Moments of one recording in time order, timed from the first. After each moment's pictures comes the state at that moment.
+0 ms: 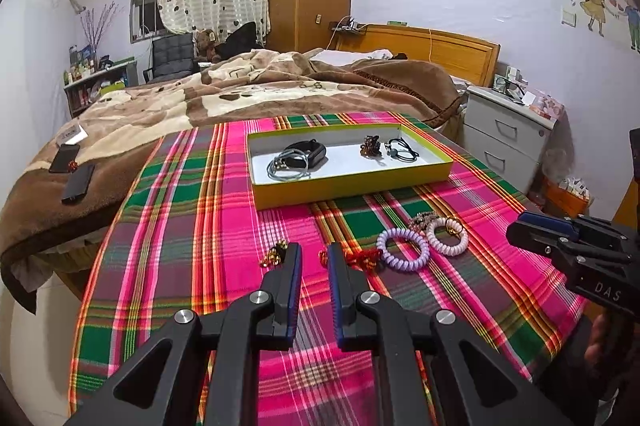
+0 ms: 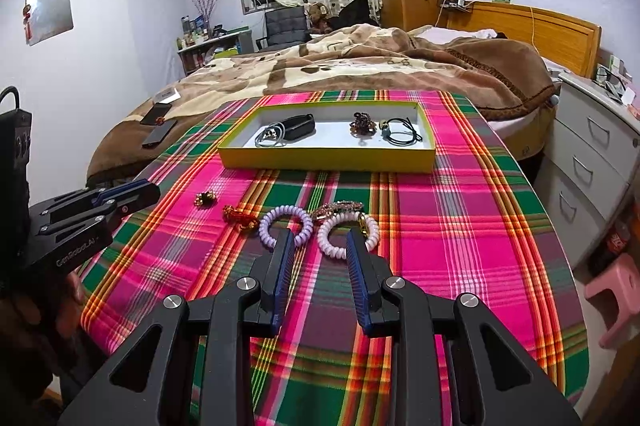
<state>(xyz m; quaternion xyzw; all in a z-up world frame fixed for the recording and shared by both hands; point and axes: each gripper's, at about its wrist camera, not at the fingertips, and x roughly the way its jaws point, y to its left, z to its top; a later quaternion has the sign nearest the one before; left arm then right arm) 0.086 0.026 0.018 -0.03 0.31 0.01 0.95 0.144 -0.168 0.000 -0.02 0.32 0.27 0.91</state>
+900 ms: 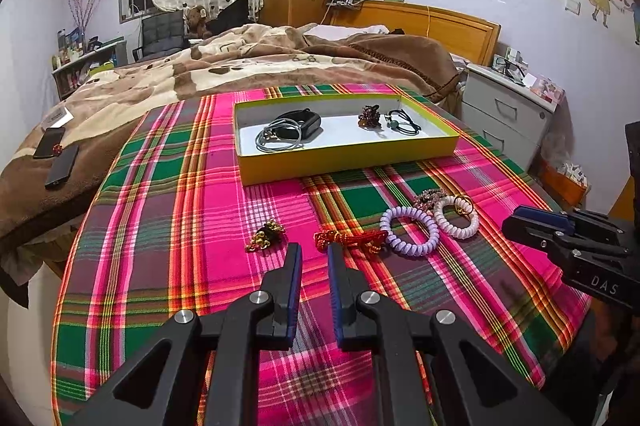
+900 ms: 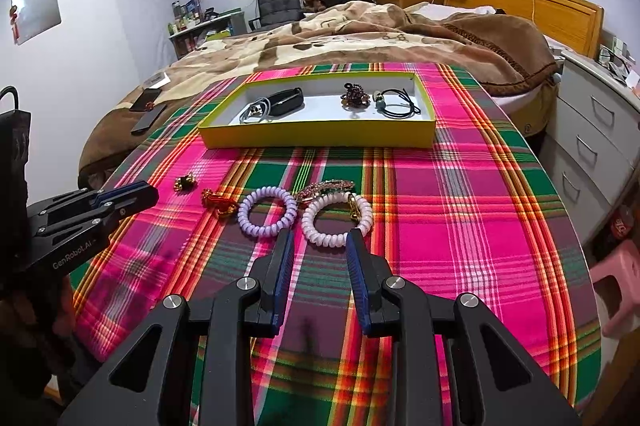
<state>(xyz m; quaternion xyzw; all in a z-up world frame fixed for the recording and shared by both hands) 0.113 0.026 -0.005 -0.03 0.35 -0.01 0.94 0.167 -0.165 -0.021 -0.02 0.36 0.26 0.89</state>
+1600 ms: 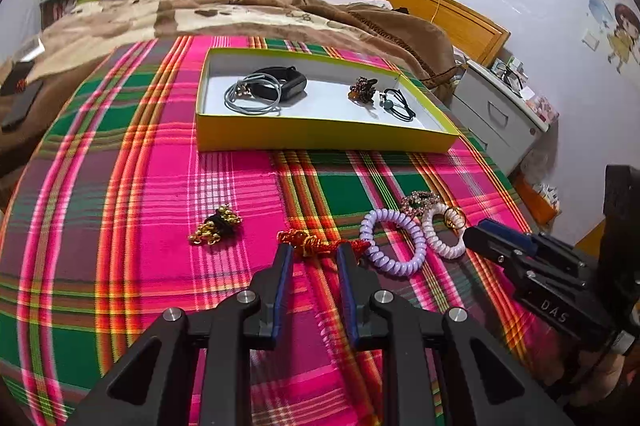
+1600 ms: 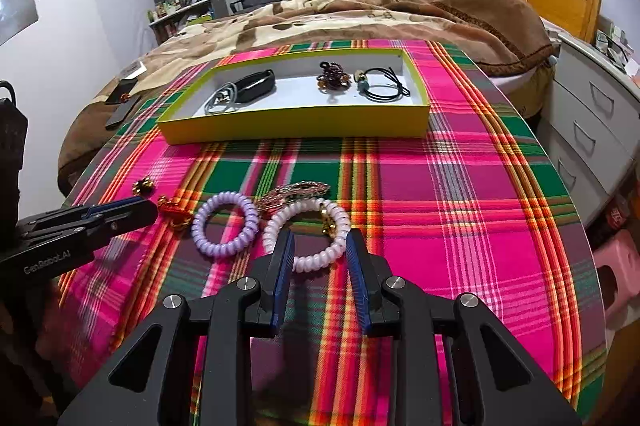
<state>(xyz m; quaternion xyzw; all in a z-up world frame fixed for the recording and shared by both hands) 0.161 0.034 -0.027 -0.13 0.42 -0.05 0.90 0.208 -0.160 -0.039 -0.02 0.40 0.23 0.88</state>
